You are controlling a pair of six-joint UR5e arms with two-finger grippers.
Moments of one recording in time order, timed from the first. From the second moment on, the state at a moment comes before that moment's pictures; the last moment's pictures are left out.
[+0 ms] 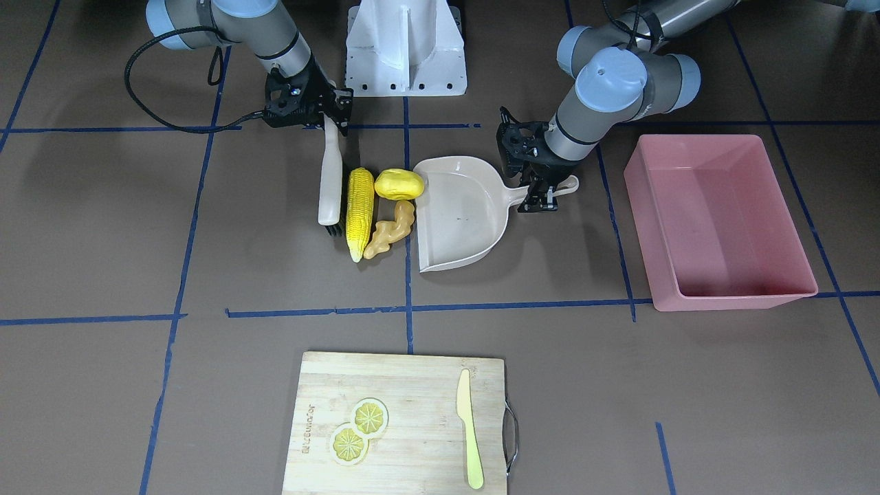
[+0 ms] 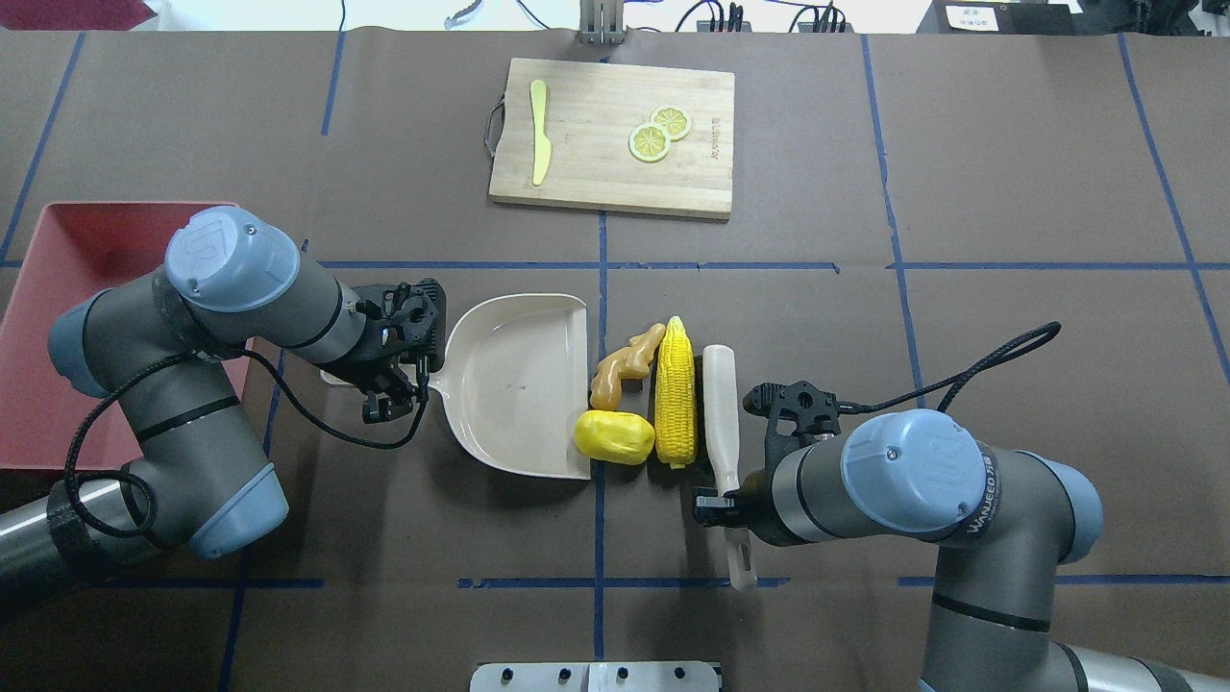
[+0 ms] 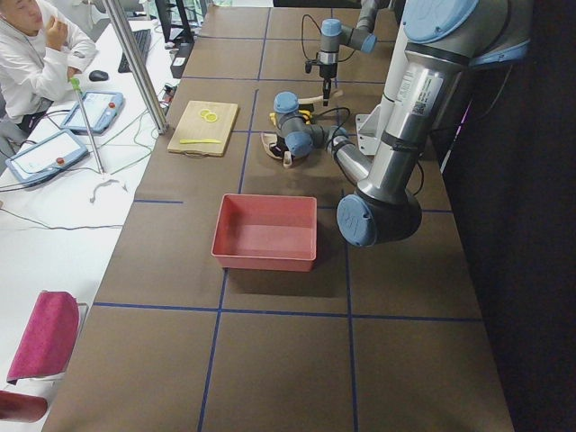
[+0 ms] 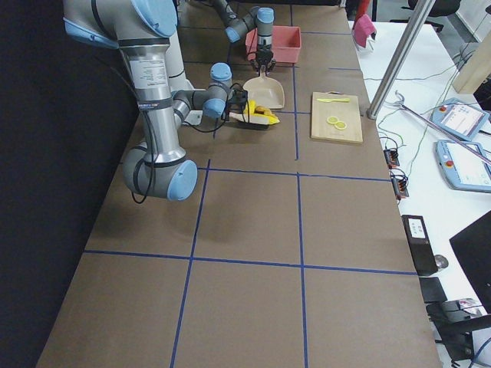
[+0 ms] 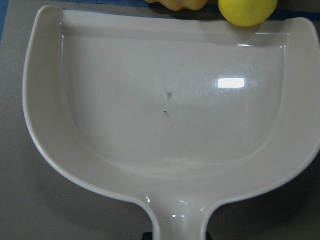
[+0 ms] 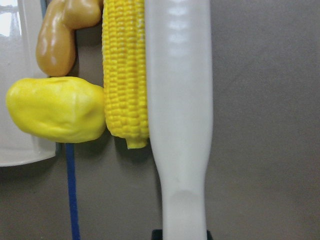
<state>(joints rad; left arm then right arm) -0.61 -1.97 -1.73 -1.92 -2.05 0.30 0.31 -1.30 1.98 -1.23 1.82 1.49</state>
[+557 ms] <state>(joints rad) -0.61 -1.97 -1.73 -1.92 -2.05 0.30 0.30 -1.22 1.91 -1.23 1.82 1.49</state>
